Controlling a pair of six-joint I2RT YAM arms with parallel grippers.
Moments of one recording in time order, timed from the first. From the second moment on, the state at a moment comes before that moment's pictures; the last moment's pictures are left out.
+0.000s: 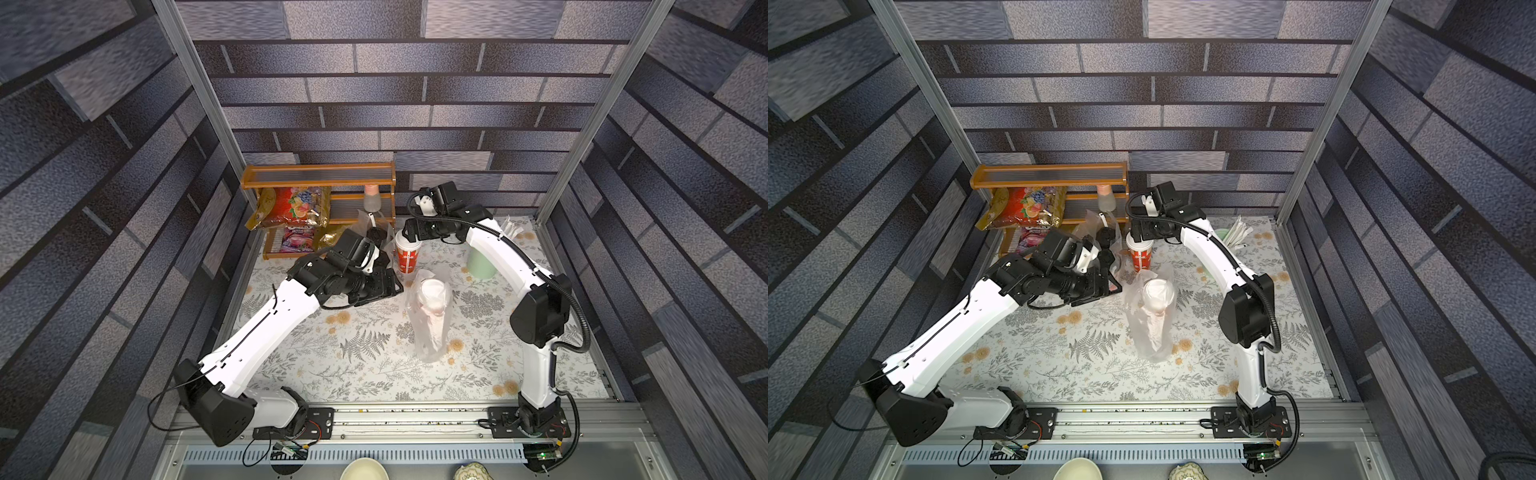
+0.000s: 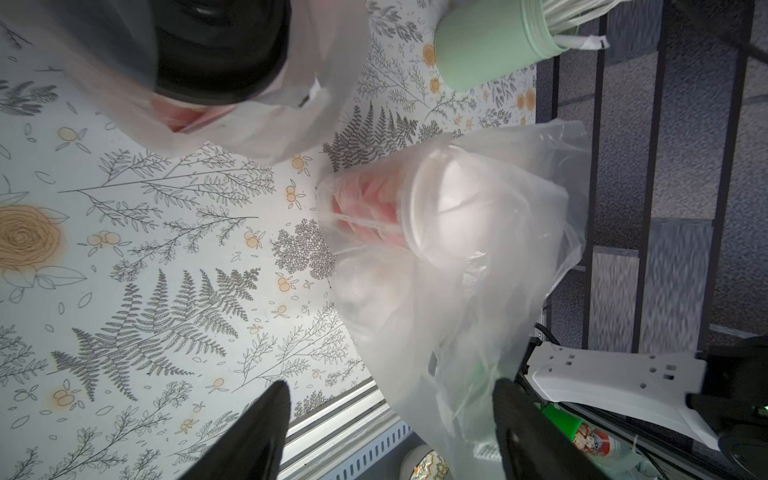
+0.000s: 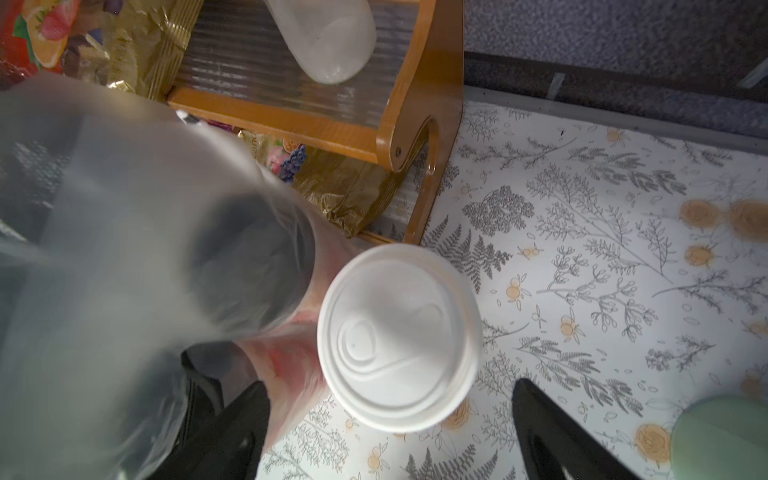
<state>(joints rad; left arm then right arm) -0.60 1.30 1.41 -0.99 0.36 -0.73 0.52 2.06 2.09 -0.83 -0.16 0.18</state>
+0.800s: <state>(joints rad) -0.40 1.13 1.24 -0.96 0.40 -0.76 0.58 2.17 2.13 -0.79 0.00 0.08</state>
